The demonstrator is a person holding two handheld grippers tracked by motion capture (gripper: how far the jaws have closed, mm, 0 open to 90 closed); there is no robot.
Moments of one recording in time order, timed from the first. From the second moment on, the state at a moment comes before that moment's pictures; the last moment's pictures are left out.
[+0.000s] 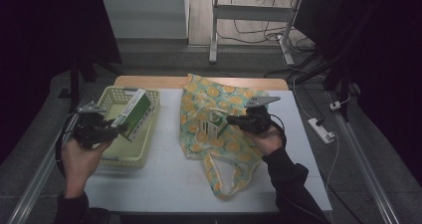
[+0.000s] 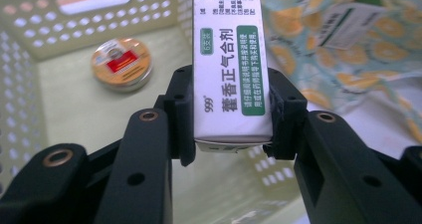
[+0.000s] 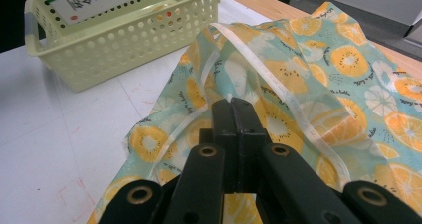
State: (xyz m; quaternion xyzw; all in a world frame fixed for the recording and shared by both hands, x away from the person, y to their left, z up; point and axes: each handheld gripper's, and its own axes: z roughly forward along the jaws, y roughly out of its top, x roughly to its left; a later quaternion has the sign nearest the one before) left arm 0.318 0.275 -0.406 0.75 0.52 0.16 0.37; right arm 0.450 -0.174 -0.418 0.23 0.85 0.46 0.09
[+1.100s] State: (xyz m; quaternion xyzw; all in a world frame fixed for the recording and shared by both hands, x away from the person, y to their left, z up) left arm 0.334 0.147 -0.432 0.86 0.39 0.06 0.33; right arm 0.450 -0.175 -0.416 0.23 0.85 0.47 0.09
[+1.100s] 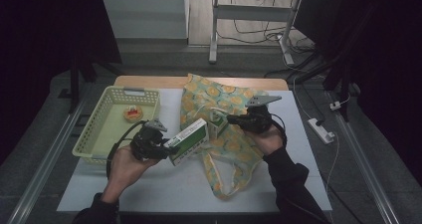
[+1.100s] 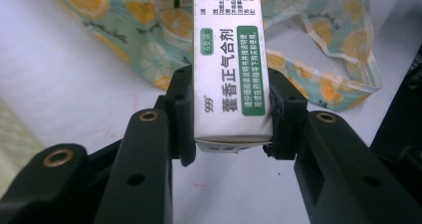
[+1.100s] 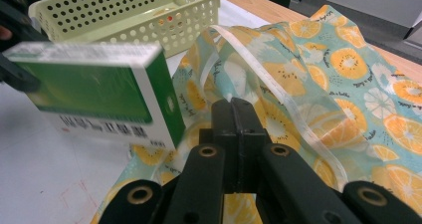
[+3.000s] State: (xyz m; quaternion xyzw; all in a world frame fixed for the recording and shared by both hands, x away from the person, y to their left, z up) left arm 0.435 0.064 -0.460 0.83 0.43 0.06 0.34; right arm 0.445 -0.164 -0.416 0.22 0.85 0.47 0.08
